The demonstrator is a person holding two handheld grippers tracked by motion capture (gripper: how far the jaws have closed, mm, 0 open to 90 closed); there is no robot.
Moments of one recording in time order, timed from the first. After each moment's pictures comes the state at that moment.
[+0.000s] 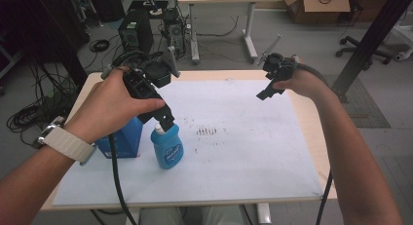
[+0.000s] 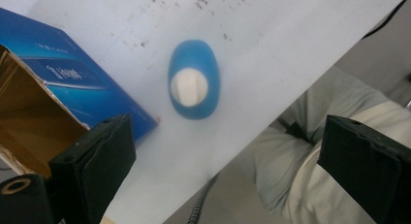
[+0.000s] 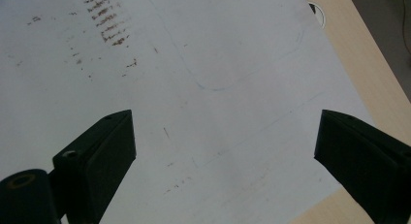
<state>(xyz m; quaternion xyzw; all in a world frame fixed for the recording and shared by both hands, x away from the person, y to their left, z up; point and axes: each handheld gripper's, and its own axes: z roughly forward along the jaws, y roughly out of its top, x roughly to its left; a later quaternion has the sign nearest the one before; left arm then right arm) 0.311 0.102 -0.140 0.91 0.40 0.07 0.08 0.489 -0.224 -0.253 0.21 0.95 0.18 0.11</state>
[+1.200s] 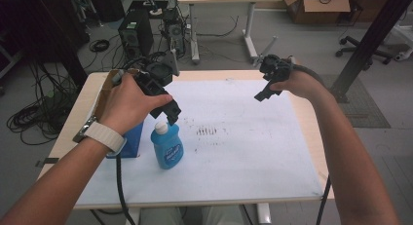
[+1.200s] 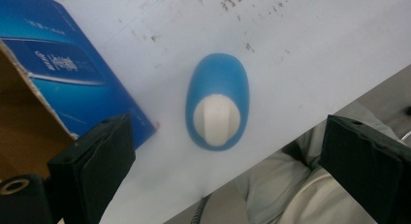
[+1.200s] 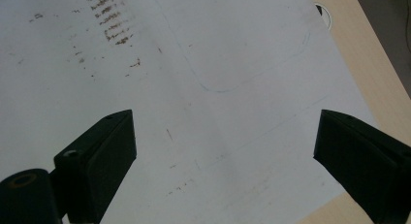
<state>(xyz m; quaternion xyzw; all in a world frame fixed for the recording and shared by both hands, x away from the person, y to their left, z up) 0.348 0.104 -0.185 0.88 0.47 0.05 0.06 0.488 -0.215 -0.256 0.20 0.96 0.18 0.11</state>
